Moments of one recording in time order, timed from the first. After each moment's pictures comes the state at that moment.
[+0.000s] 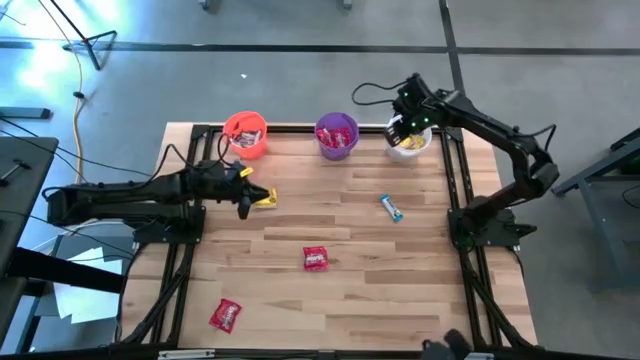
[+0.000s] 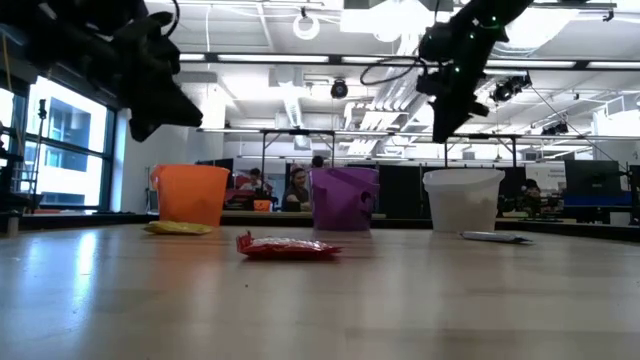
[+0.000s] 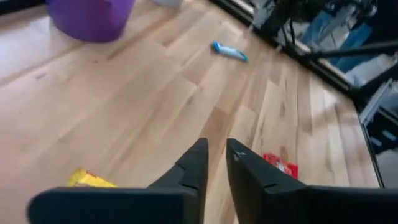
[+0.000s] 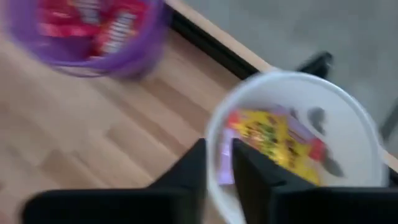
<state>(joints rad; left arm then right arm) 0.26 0.70 0.35 -0.11 0.10 -0.43 -0.80 1.46 1.29 -0.89 0.01 0.09</state>
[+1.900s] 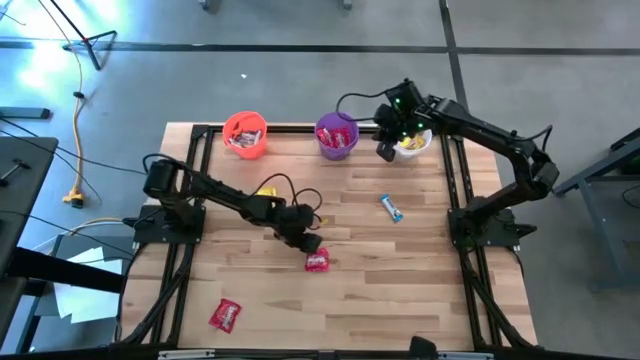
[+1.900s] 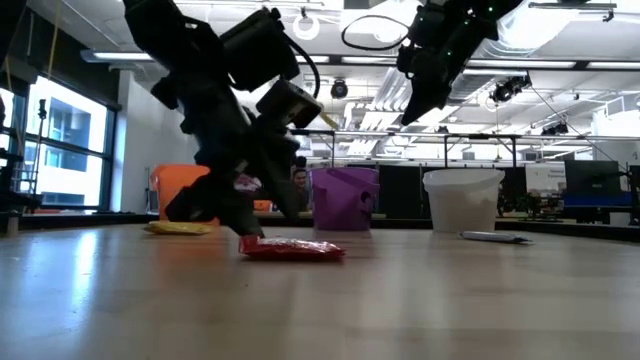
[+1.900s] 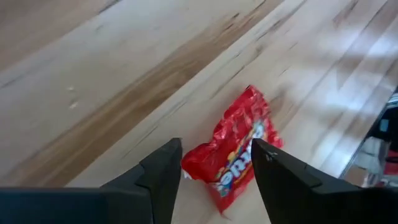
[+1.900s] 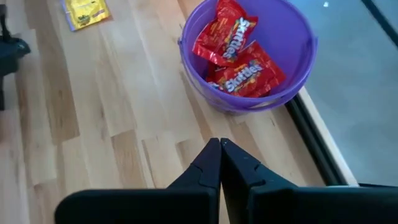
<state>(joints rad) -0.08 1.82 0.89 -0.02 0.27 -1.17 -0.69 1.45 1.29 -0.76 -0.23 -0.27</state>
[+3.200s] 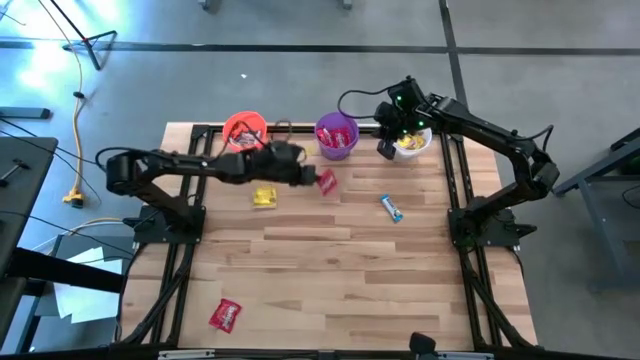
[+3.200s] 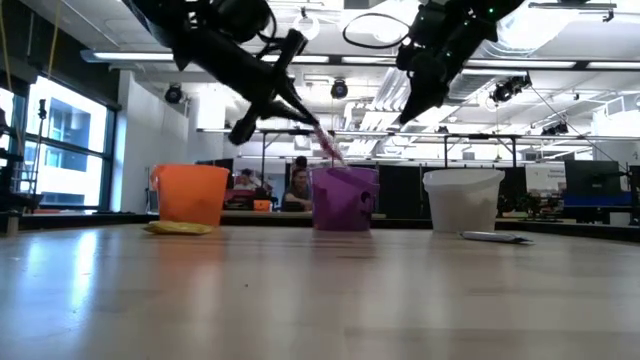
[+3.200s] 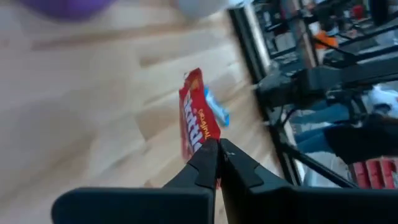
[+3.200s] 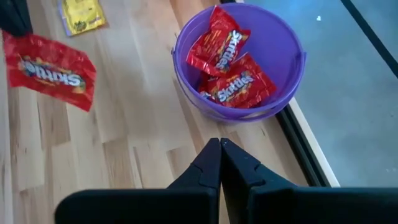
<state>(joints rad) 0.27 1.49 0.89 0.07 0.09 -1.03 -0.71 1.45 1.29 -0.72 -0.24 -0.31</state>
